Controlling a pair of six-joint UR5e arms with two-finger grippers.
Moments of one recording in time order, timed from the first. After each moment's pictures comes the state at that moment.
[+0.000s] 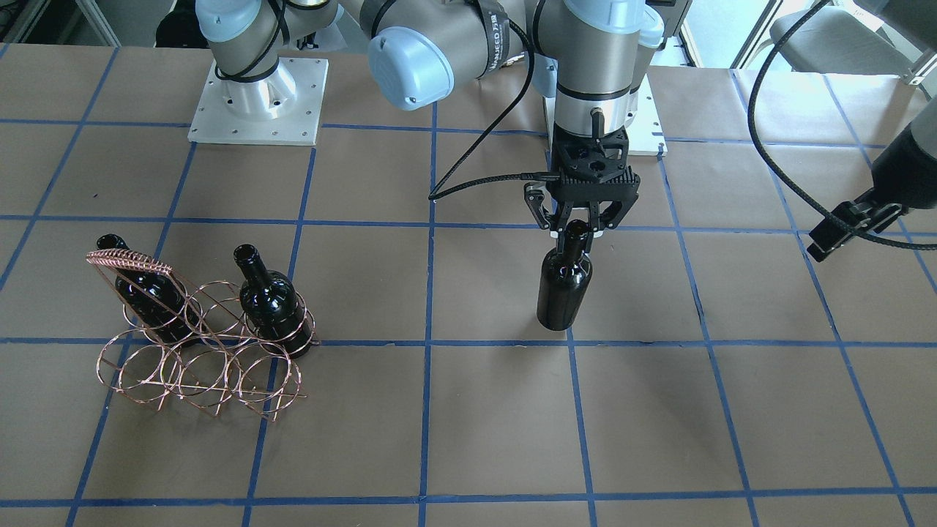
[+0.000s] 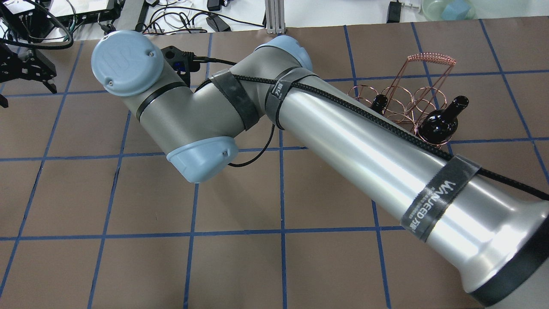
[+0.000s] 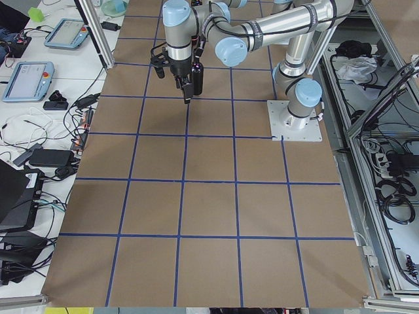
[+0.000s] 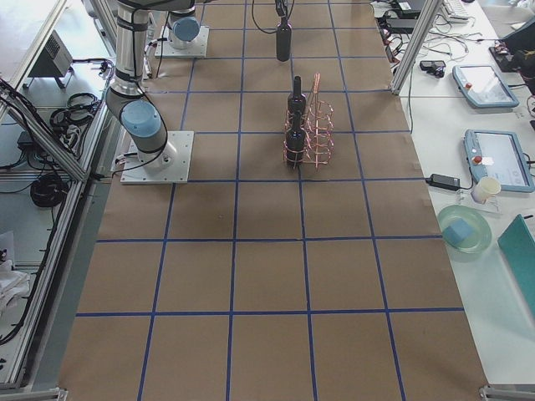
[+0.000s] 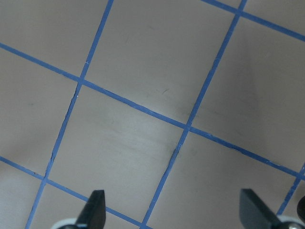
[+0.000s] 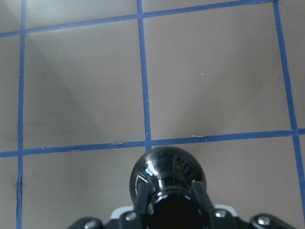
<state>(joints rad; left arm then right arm) -1.15 -1.67 -1.52 -1.47 1.68 0.01 2.26 -1.13 1.32 -2.07 -1.68 0.75</state>
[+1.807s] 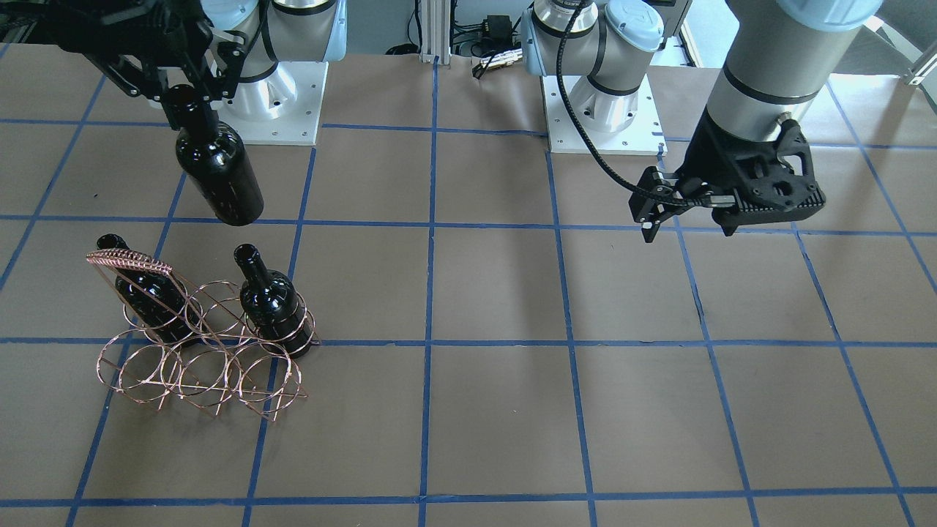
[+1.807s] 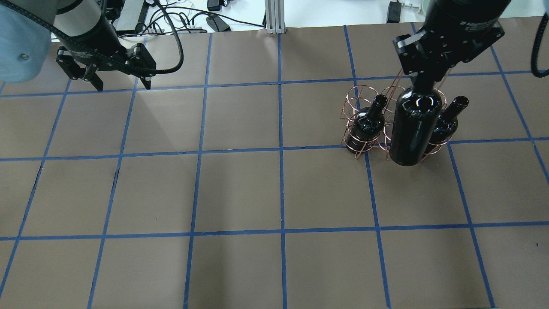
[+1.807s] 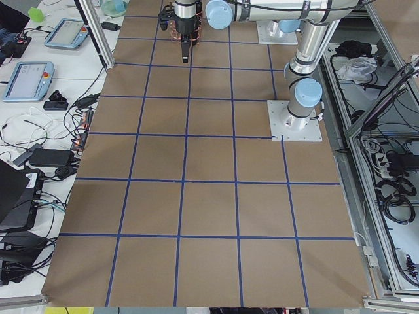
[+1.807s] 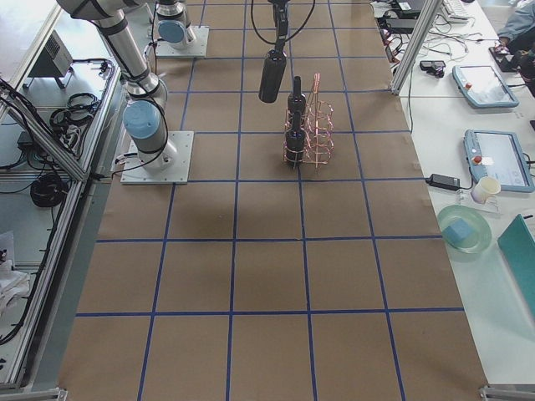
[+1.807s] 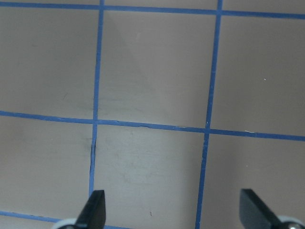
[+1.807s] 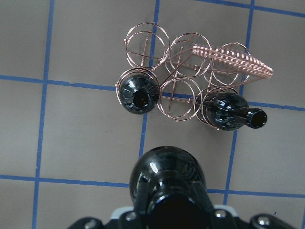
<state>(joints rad) -1.54 -1.63 -1.53 -1.49 1.67 -0.01 1.58 -1.64 1.43 -1.44 -1.66 -0.12</state>
